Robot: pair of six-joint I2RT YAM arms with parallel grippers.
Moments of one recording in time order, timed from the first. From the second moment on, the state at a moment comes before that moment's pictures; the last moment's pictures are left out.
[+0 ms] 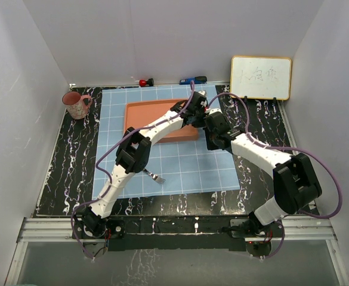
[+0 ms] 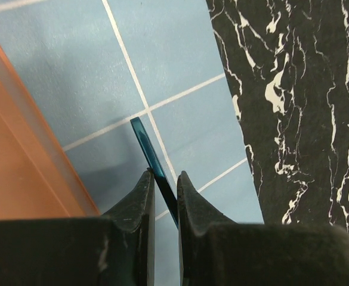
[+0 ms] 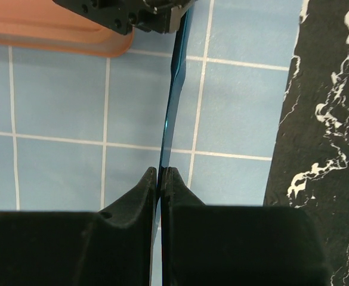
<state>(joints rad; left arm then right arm) -0.72 2.53 2.24 -0.47 0.07 -0.59 0.49 1.51 1.02 -0.41 0.24 0.24</state>
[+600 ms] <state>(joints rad) -0.76 2.50 2.15 -0.48 0.12 -0.48 0.44 1.36 1.21 -0.52 0.28 0.23</state>
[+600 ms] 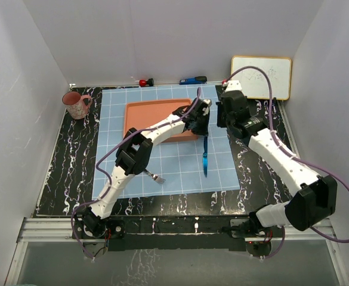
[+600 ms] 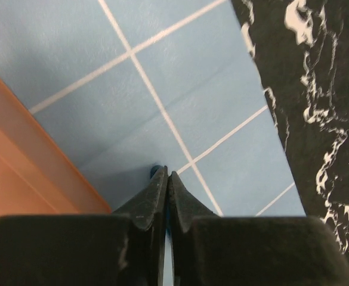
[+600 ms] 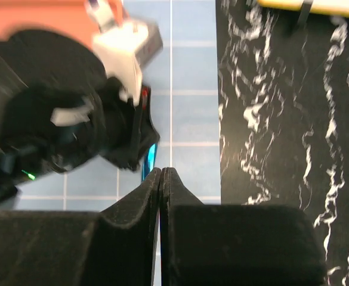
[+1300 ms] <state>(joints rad) -0.79 2.44 2.06 -0.52 0.13 -0.40 0.44 1.36 1.27 -0.48 0.33 0.20</state>
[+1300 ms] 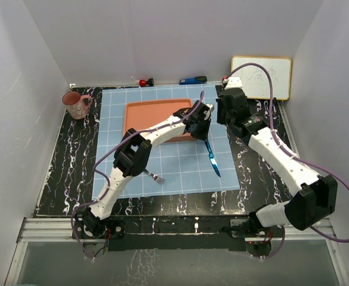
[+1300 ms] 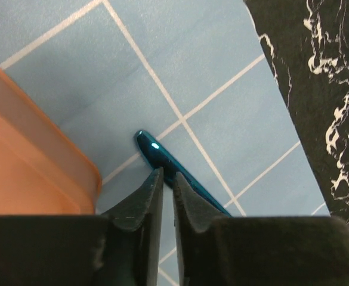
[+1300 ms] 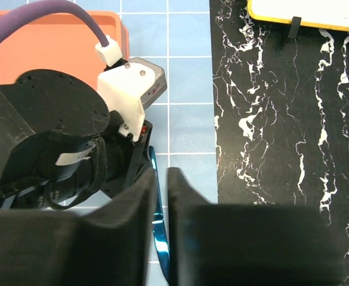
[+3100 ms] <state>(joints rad) -0.53 1.90 1.55 -0.44 -0.12 -0.41 0.48 1.45 0.86 -0.62 -0.05 0.42</state>
